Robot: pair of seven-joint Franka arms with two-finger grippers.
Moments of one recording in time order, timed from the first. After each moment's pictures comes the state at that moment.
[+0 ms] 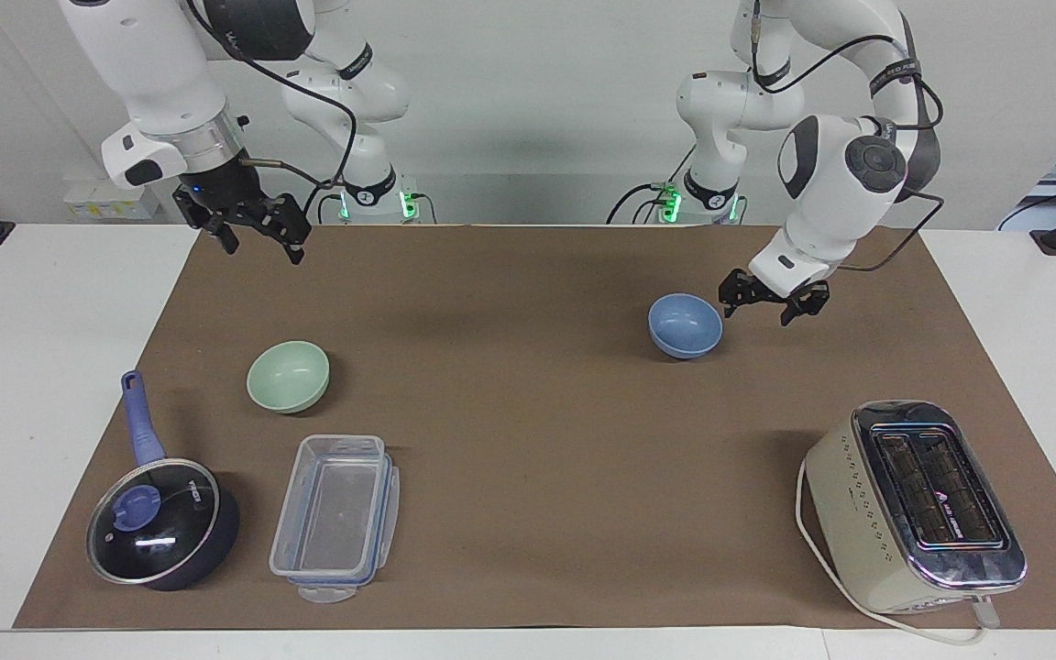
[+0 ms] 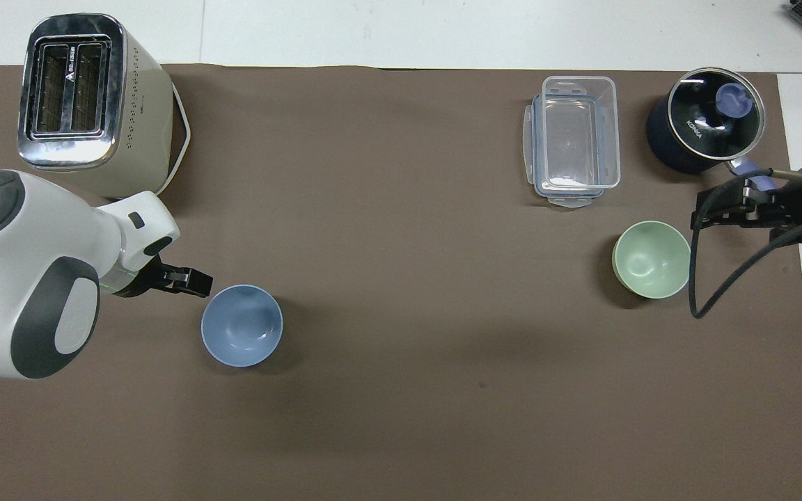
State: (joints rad) left arm -0.20 -0.02 -0.01 -2.10 -0.06 1.98 0.03; right arm 0.04 0.01 -0.02 -1.56 0.03 1.57 0.25
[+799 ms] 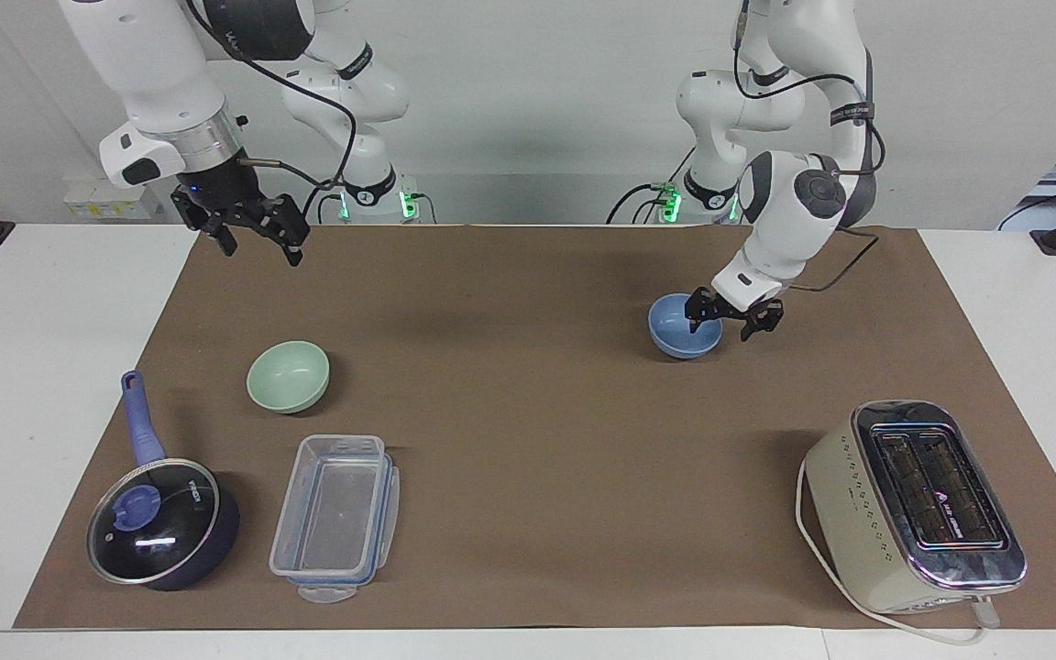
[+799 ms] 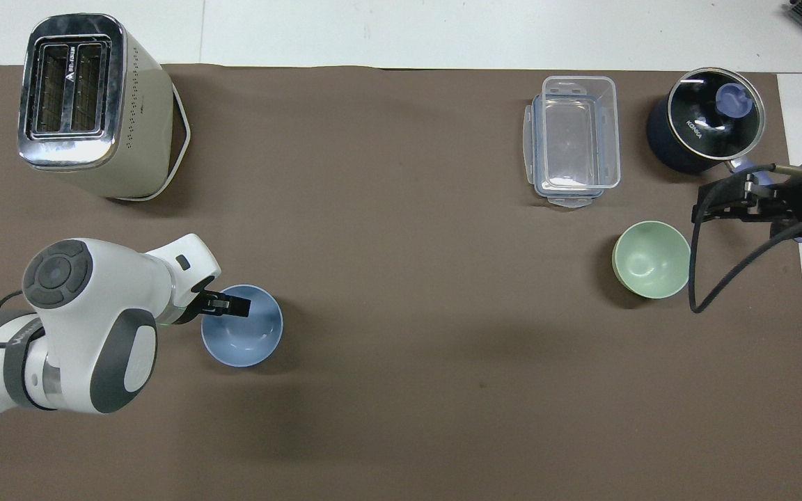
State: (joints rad) left arm -0.26 -0.03 -0.01 -2.34 -0.14 2.29 0.03; right arm 0.04 0.01 -0.02 -1.56 0.03 1.59 0.25
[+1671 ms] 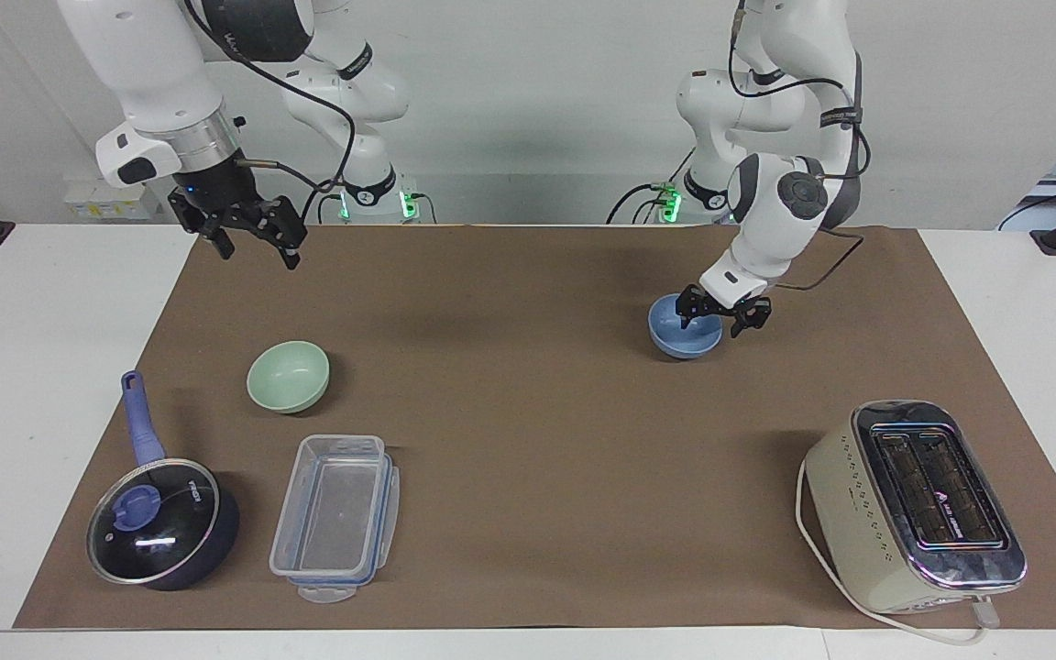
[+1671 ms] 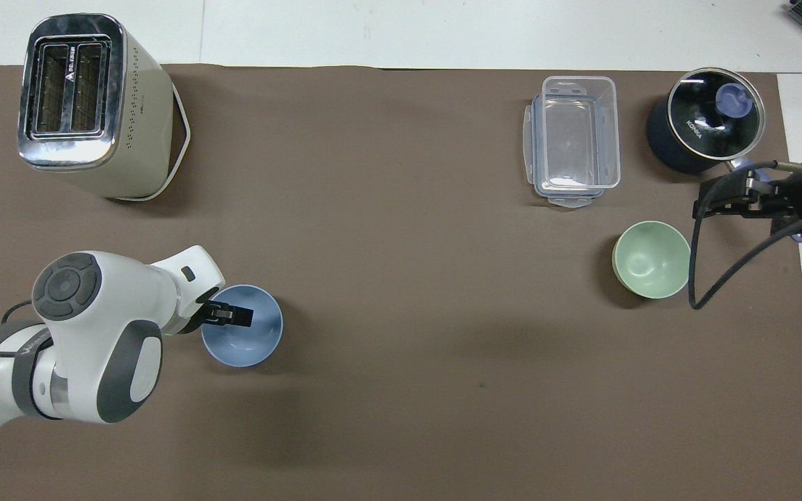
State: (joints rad) left arm -0.26 -0.04 -0.01 -2.38 -0.14 2.32 0.03; right arm 0.04 0.01 -0.02 -1.57 0.03 1.61 0.25
